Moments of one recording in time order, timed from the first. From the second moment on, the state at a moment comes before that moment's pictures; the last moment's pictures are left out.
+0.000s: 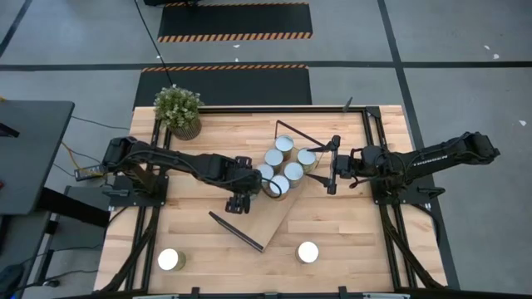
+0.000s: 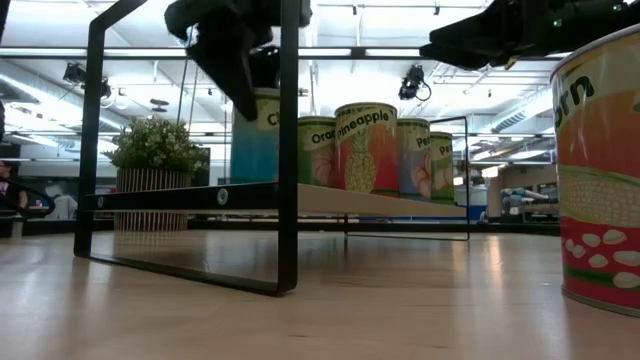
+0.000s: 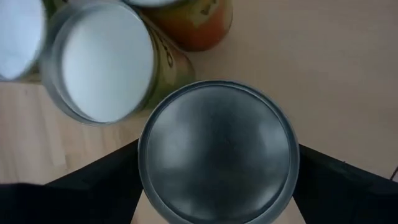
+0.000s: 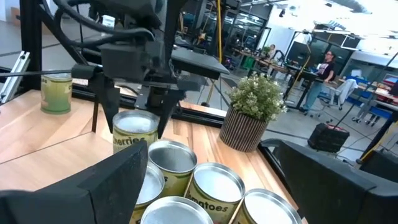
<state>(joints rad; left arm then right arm) -0.14 1.69 1.40 -0.90 -0.20 0.09 0.07 0.87 0.36 0.50 0.22 -0.30</state>
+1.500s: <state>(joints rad) -0.16 1.69 1.40 -0.87 -0.19 -0.04 0.07 0.87 0.36 0.50 0.22 -0.33</state>
